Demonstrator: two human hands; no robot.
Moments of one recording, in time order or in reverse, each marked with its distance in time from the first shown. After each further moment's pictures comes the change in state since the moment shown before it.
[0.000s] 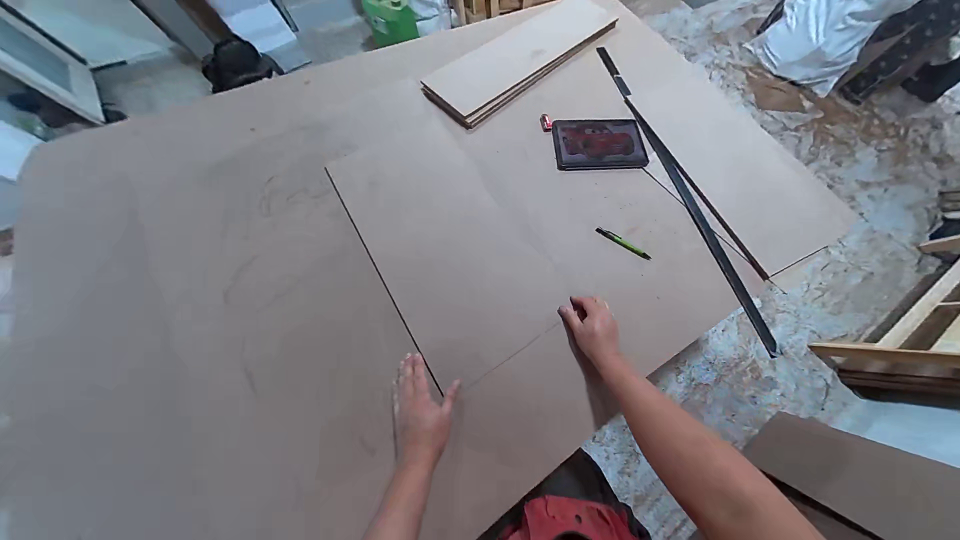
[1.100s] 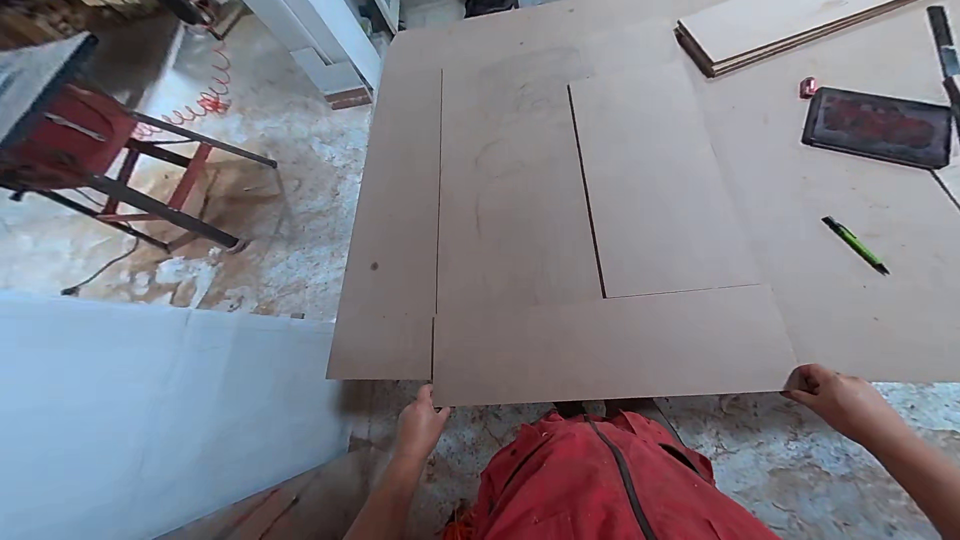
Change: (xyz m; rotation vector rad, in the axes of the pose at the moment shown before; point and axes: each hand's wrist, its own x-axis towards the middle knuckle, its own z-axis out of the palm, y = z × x) left_hand -0.294 -0.213 -0.120 0.055 -0.348 -0.850; right_hand -0.099 0.087 -0.098 -0.588 -0.603 -0.233
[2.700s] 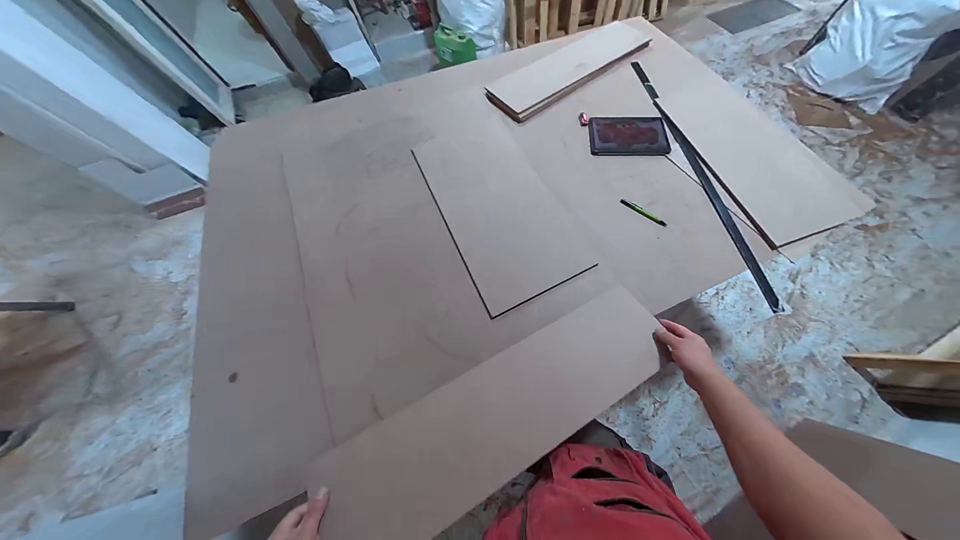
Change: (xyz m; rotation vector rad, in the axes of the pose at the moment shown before) left_hand -0.028 -0.027 -0.021 -0.566 0.249 0.128; right_hand -0.077 -0.034 0.032 1.253 0.354 0.510
